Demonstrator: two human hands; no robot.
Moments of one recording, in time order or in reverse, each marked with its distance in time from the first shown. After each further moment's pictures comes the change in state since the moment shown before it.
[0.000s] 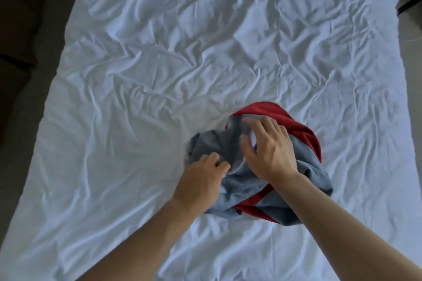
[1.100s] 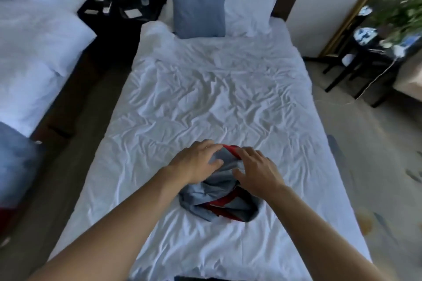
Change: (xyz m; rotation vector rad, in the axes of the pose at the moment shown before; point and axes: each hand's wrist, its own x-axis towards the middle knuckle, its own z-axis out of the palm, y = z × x) left_hand -0.012 0.124 -0.237 -0.055 -0.192 -0.048; right_hand -0.067 -0.062 -0.231 -0.085 -0.260 0.066
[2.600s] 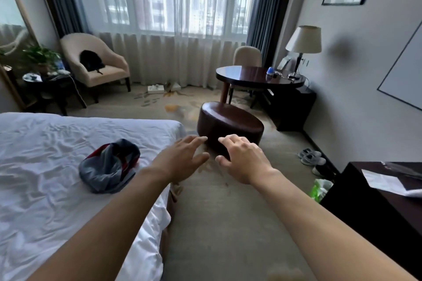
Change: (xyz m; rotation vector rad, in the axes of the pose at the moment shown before) left_hand -0.533 -0.128 -0.153 0.233 -0.373 1.512; right_hand -0.399 -0.740 0.027 -0.105 0.577 1.454
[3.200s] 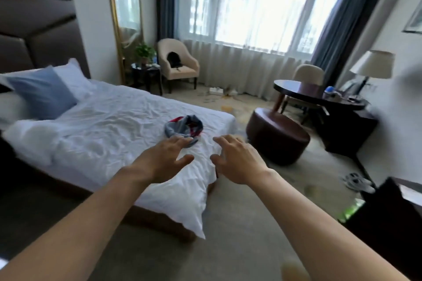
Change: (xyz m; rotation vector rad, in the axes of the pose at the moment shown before) left_hand -0.422 0.061 -0.071 0.070 0.117 -0.370; right_hand -0.263 -0.222 -0.050 0.092 -0.007 -0.349
